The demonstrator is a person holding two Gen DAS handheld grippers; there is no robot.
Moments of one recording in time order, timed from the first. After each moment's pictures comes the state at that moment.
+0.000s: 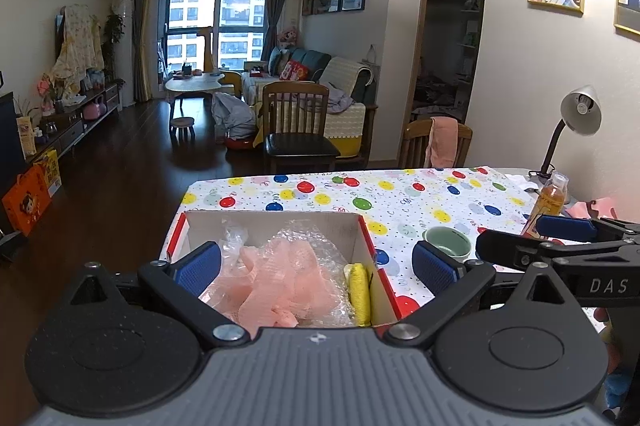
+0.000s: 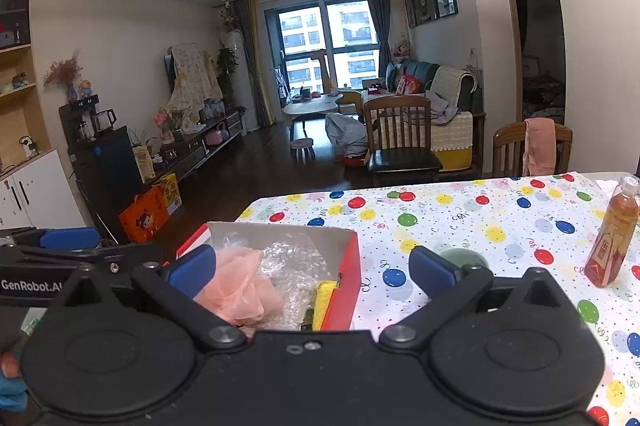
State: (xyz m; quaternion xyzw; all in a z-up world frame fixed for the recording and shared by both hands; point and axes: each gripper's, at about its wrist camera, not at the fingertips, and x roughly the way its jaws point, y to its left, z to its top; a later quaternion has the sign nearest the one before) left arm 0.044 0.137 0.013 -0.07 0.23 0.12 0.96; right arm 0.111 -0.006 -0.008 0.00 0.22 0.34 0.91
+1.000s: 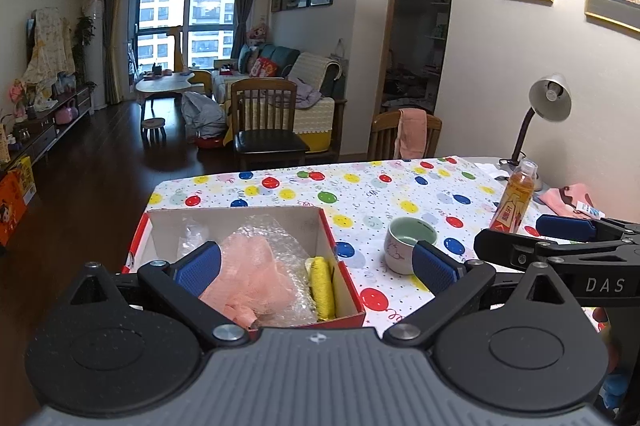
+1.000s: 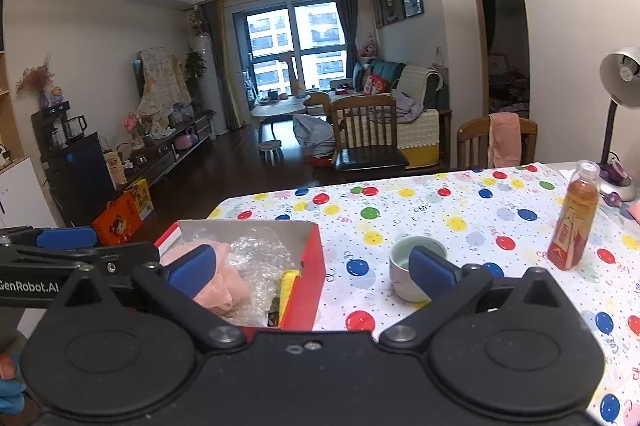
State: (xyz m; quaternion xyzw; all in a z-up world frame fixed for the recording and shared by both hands) left arm 0.052 0.114 0.010 -0.06 0.24 0.08 0.97; right arm 0.100 -0.033 -0.008 0.01 0.23 0.29 0.93
